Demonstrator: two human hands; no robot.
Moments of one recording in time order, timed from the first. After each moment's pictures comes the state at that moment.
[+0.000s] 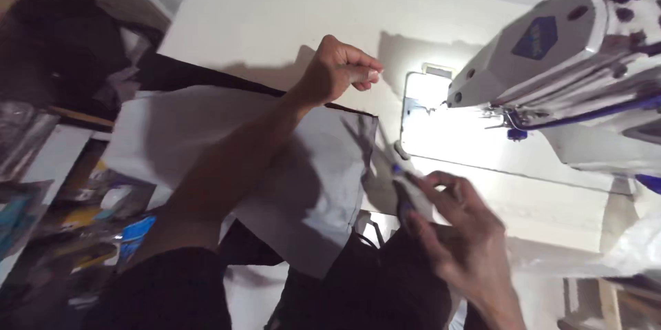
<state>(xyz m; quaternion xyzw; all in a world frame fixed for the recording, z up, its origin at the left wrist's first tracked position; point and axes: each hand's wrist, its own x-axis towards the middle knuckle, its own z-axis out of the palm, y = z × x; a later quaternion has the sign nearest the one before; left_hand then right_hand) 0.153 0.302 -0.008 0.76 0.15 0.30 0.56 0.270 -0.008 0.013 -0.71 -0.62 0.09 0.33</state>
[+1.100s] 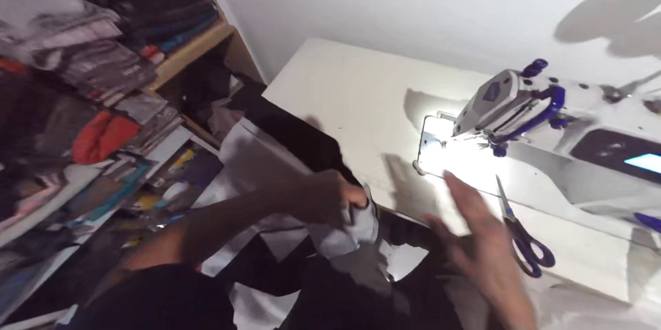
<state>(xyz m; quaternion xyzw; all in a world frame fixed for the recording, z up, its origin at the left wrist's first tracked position) -0.002 0.138 0.065 0.94 0.01 0.06 0.33 0.269 -0.037 0.028 -0.65 -0.69 0.02 0.33</state>
